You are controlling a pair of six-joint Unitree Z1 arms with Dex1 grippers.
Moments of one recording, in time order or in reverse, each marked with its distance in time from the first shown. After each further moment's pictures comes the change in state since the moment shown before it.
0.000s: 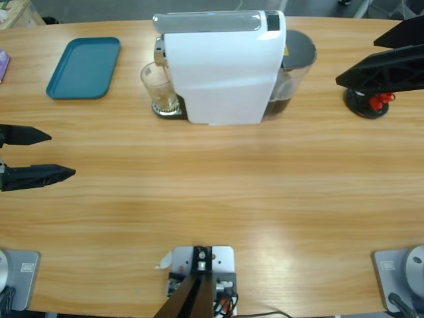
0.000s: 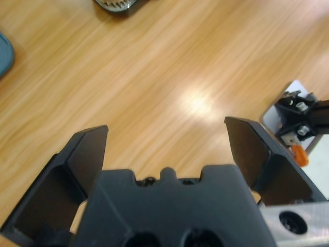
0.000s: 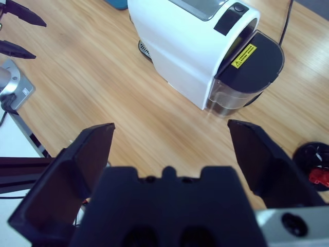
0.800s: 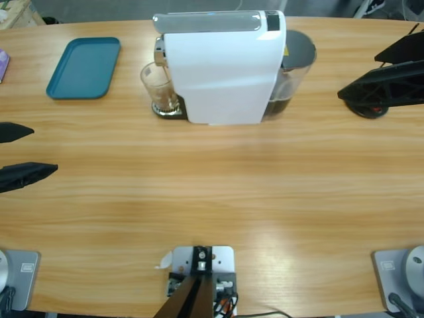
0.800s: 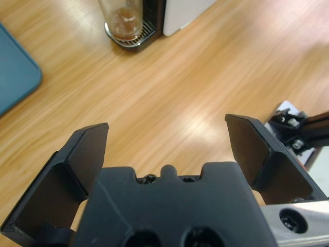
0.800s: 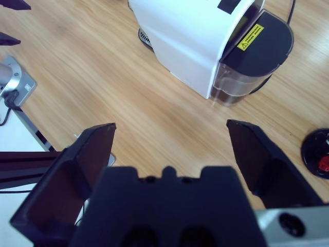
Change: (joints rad) arm 0 -0.001 -0.177 0.110 -0.125 0.021 -0.036; arm 1 0.014 0.000 0.000 0.041 0.000 0.041
